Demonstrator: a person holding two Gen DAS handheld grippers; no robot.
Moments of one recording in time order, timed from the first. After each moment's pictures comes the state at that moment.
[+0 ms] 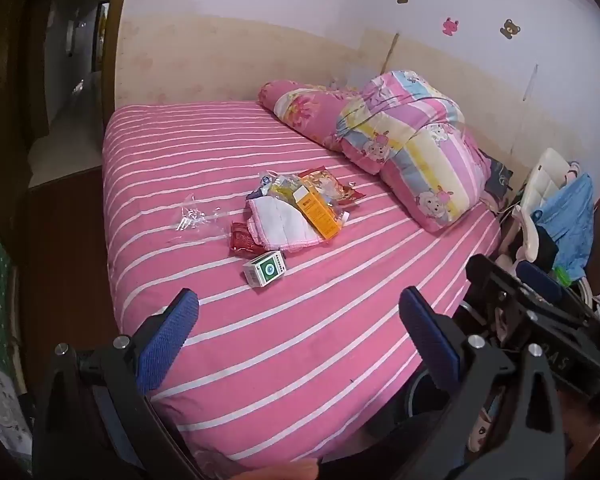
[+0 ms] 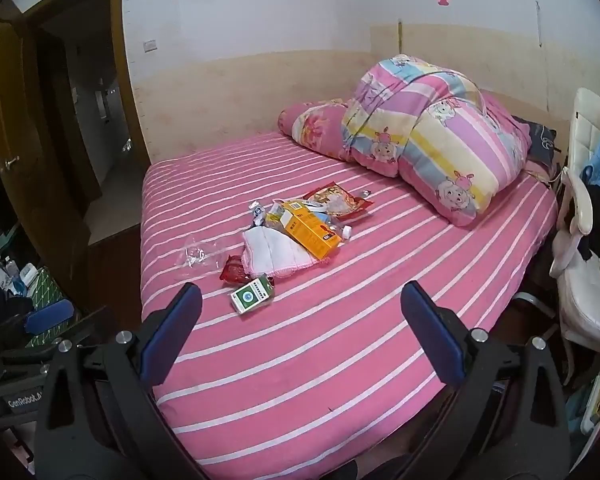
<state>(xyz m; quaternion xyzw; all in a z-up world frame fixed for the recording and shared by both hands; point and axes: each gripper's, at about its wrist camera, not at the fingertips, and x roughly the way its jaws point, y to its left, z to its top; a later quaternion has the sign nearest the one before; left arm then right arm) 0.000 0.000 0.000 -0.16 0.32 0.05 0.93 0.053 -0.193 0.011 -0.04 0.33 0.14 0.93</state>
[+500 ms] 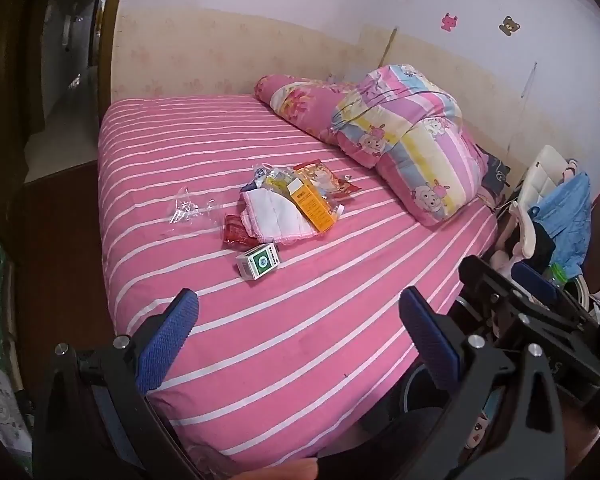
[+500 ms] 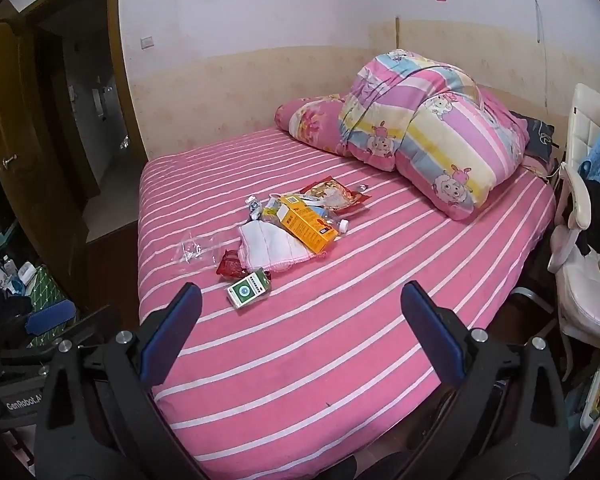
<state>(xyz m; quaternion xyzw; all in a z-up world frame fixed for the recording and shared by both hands) 0.005 -0.008 -0.004 -0.15 0.33 0.05 0.93 0.055 -0.195 0.007 -0.02 0.34 0.14 0.93</state>
